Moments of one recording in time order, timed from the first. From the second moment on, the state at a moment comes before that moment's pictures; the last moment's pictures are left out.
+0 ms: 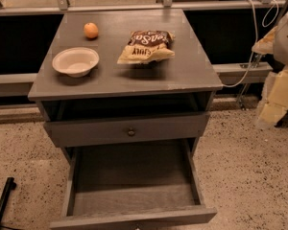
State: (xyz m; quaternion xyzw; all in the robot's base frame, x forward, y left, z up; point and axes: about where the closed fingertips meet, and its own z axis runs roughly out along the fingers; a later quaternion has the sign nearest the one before) arm 0.438 -0.217 0.976 -0.60 0.78 -0.03 0.16
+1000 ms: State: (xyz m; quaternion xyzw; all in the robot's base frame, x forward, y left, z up) arm 0.485 -0.188 0.975 -0.66 0.72 -0.05 0.19
